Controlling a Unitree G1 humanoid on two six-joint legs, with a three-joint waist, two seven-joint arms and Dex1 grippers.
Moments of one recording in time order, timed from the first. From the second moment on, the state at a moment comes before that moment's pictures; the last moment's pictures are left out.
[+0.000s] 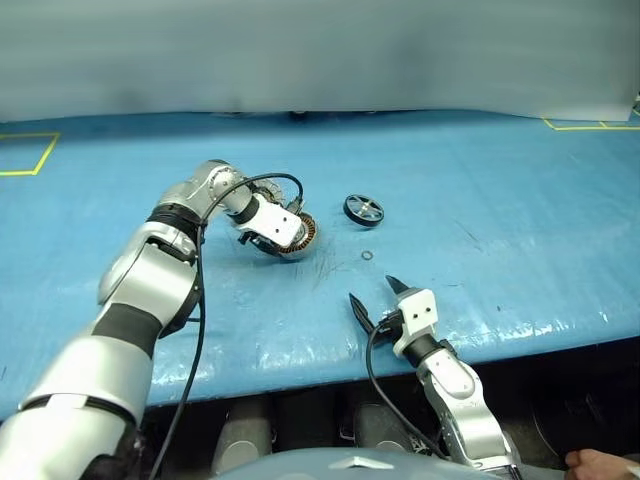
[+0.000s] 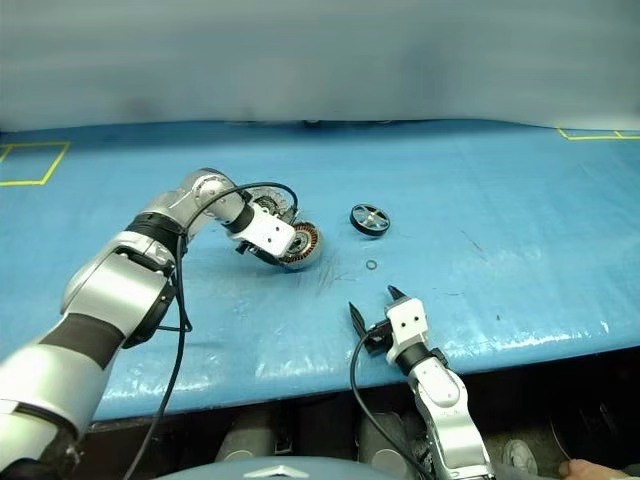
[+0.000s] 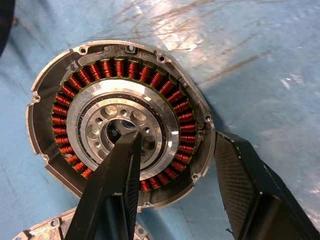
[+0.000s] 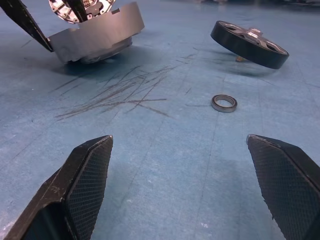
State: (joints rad) left arm -1.23 0.38 -0.49 1.31 0.50 -0.78 -1.29; right arm 0.22 -0.17 0.12 -0.12 0.06 -0.06 0.35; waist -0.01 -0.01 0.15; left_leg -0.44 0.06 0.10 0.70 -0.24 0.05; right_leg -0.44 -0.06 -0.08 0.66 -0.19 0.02
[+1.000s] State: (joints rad) left arm -1.14 0.48 -0.57 1.08 0.33 -1.01 -1.60; right arm 0.17 -0.19 0.13 -0.09 0.06 -0.04 0.38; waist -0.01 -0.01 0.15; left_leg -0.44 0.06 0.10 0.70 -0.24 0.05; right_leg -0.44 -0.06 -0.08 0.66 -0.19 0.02
